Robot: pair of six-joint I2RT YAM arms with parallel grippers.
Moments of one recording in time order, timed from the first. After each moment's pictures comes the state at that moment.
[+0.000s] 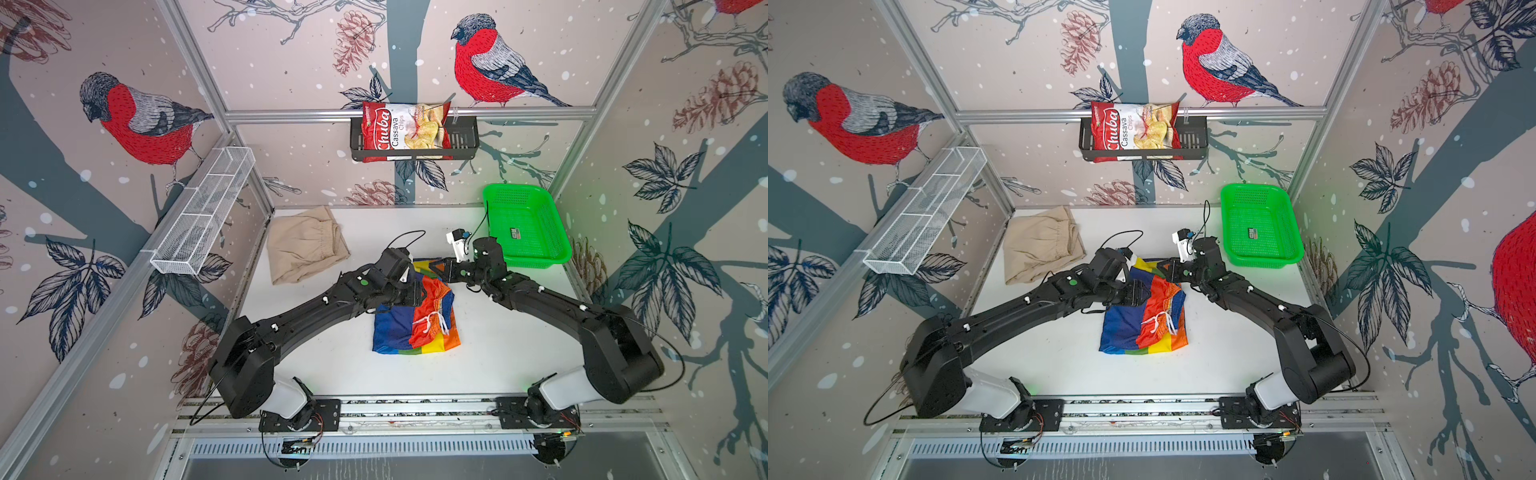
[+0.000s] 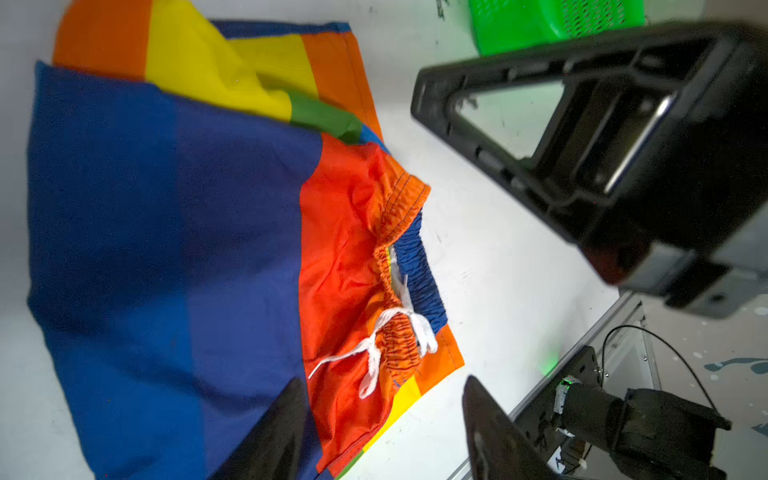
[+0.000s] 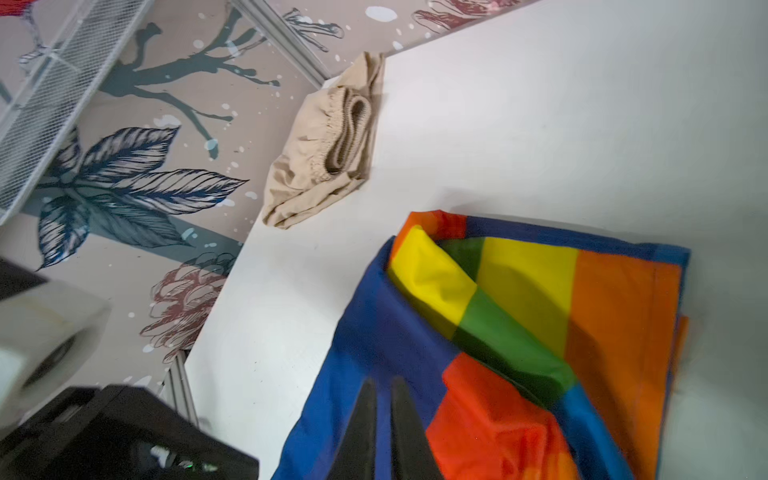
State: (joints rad) left arm -0.83 1.47 1.08 -0.47 0.19 -0.65; right arm 0.49 1.51 0.83 0.14 -0.47 0.47
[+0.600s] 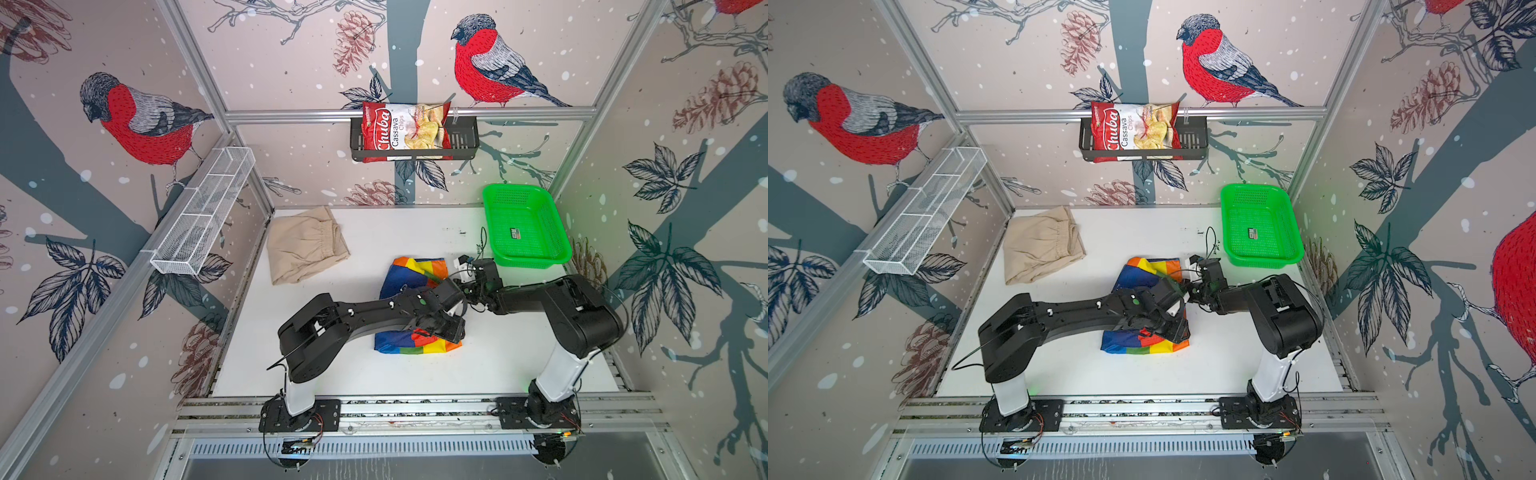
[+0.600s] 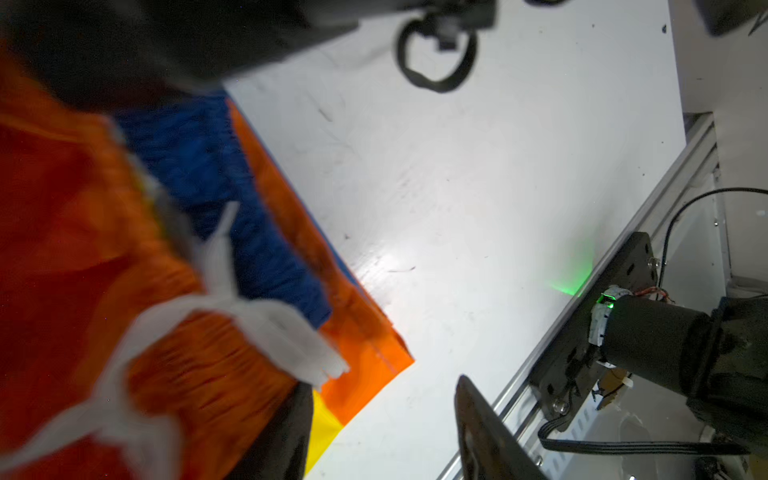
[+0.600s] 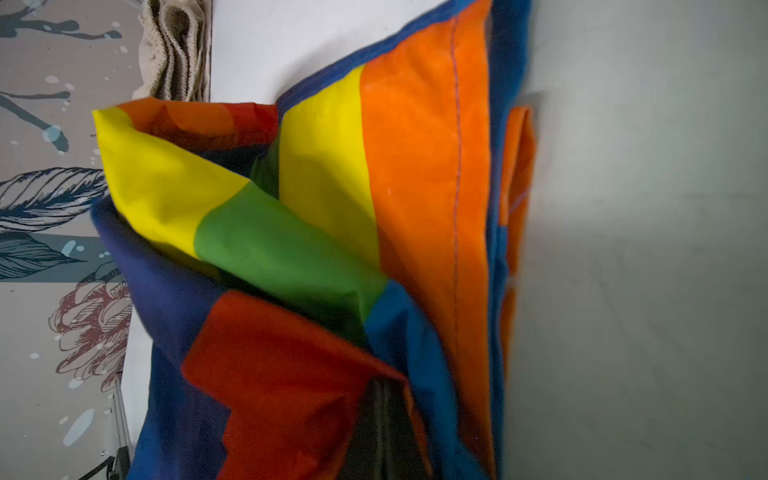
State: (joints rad) left arm -1.09 1.89 1.29 -0.43 0.26 -0.60; right arm 0.39 1.80 0.68 0.36 -0.52 0.53
